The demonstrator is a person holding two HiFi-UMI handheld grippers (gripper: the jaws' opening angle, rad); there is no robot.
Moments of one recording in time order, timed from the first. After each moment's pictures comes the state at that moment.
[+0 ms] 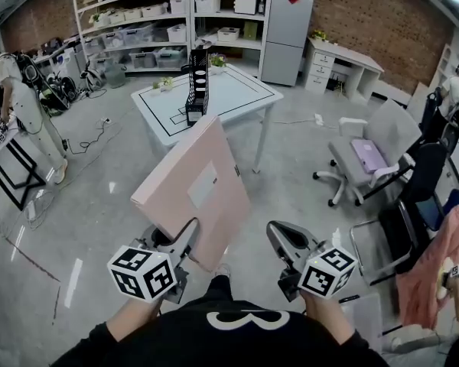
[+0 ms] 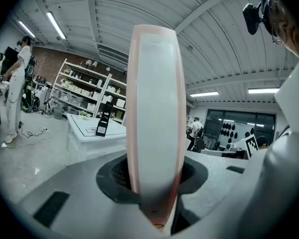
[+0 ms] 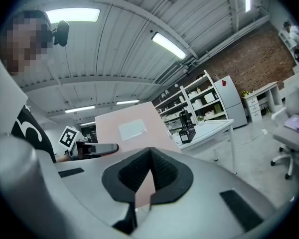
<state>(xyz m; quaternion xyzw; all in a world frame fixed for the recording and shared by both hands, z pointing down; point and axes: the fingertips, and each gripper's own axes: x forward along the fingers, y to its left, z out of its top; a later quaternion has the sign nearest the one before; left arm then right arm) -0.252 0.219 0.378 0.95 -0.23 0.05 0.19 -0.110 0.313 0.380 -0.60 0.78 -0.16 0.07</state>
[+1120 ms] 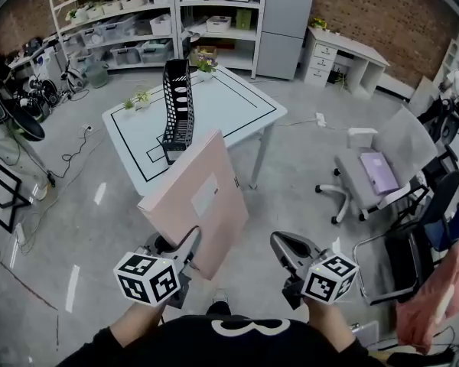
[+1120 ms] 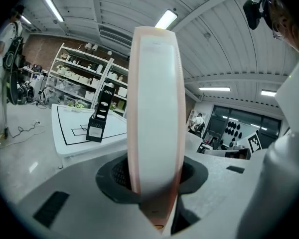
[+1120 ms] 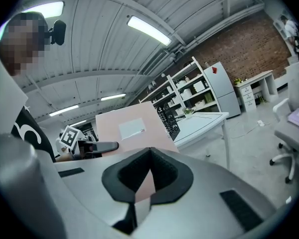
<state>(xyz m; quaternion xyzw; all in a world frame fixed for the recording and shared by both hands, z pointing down) -0.067 -0.050 0.412 0.94 -0.21 0.10 0.23 0.076 0.061 0.413 -0.62 0.75 -0.24 0.06</state>
